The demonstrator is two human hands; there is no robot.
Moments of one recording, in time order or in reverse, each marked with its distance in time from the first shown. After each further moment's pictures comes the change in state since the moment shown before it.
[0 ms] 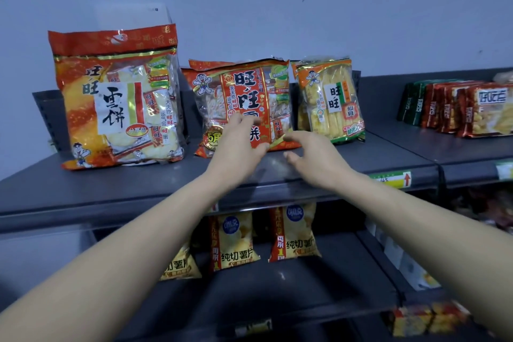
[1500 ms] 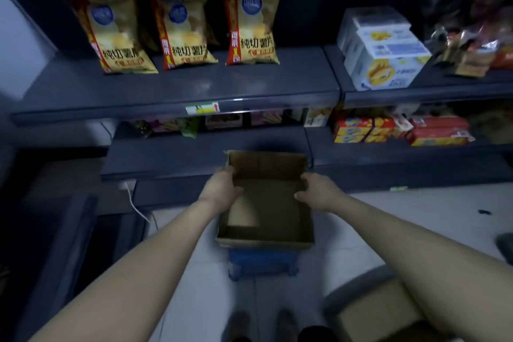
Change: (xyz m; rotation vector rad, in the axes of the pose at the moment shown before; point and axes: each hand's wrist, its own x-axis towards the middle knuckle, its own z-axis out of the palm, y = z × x) left_hand -0.391 0.004 0.231 -0.004 -0.799 -0.740; right_hand -0.386 0.185 0.126 0.054 -0.946 0.654
